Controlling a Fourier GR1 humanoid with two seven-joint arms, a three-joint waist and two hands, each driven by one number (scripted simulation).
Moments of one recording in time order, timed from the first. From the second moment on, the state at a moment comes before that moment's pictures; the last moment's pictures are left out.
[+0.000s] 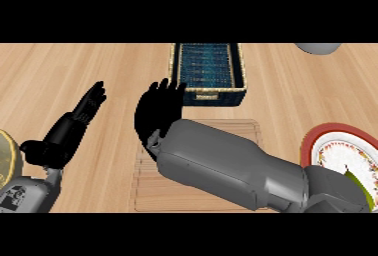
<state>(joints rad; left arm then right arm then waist) -0.20 0.49 -0.26 -1.50 0.25 0.08 -0.08 -1.23 -0.02 0.99 -1.03 0.24 0.14 1.23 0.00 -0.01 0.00</state>
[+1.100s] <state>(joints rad) -0.19 0.44 -0.23 -1.56 0.19 0.06 -0.02 -1.03 -0.02 0.99 -1.11 0.44 0.10 1.19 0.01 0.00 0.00</state>
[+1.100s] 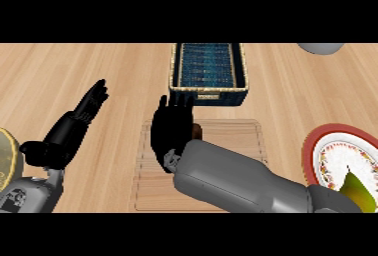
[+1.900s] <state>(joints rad) -0.20 0.43 -0.20 -1.53 0.18 0.01 -0.04 -0.98 -0.02 1.01 -1.00 0.46 0.10 1.17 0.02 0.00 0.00</state>
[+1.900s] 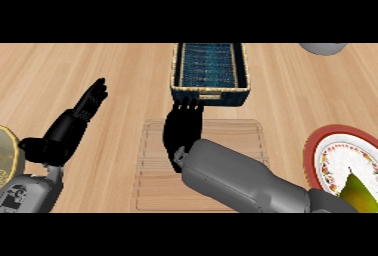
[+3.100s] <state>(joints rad) -0.19 0.40 -0.14 -1.54 0.15 -0.03 -0.03 -0.89 -0.02 0.98 -0.94 0.43 0.13 1.13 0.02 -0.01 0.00</state>
